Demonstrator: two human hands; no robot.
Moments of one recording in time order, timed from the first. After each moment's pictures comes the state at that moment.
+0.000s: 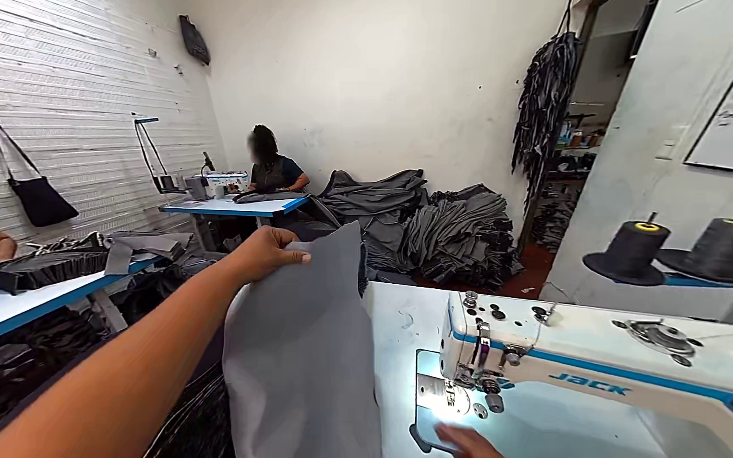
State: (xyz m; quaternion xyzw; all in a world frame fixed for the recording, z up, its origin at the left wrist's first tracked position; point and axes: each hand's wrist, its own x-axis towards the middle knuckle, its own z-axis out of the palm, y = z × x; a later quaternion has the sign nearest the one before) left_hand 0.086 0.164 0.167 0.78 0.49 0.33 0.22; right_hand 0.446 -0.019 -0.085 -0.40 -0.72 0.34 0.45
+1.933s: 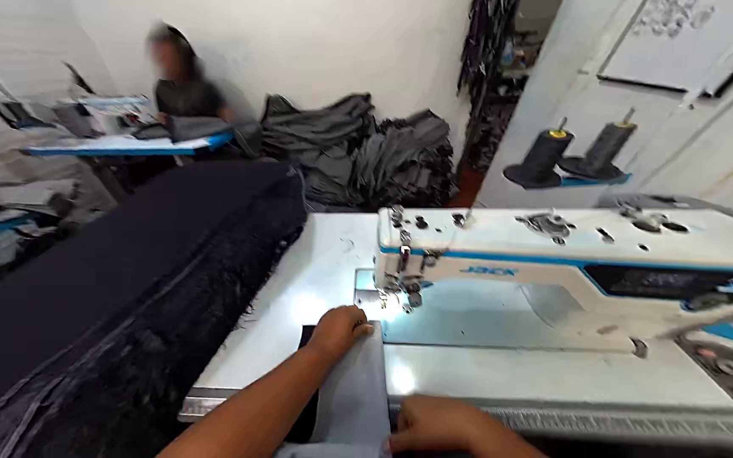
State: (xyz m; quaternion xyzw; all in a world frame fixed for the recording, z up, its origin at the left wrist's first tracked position) left_hand 0.277 0.100 -0.090 0.87 0.43 0.02 0.26; right_hand 0.450 -0.044 -0.081 -0.51 -0.70 0.50 -0.05
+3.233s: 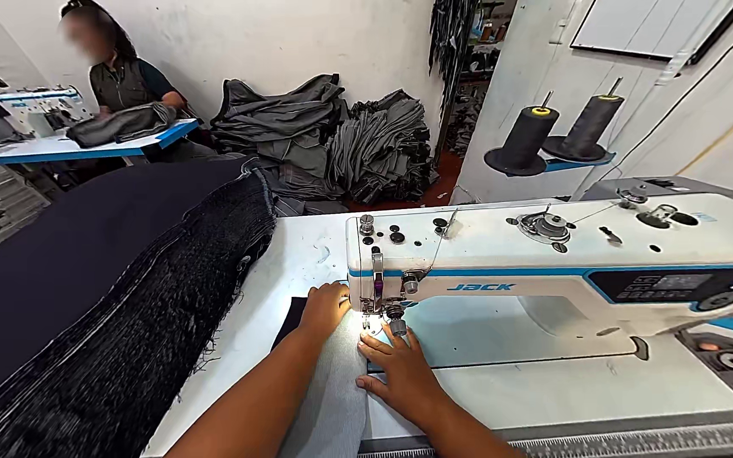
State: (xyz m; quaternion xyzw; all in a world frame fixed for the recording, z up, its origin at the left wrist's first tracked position) left_hand 0.319 0.177 -0.096 0.86 0.46 0.07 0.18; right_hand 0.465 0.026 -0.111 -0.63 -0.74 0.23 0.10
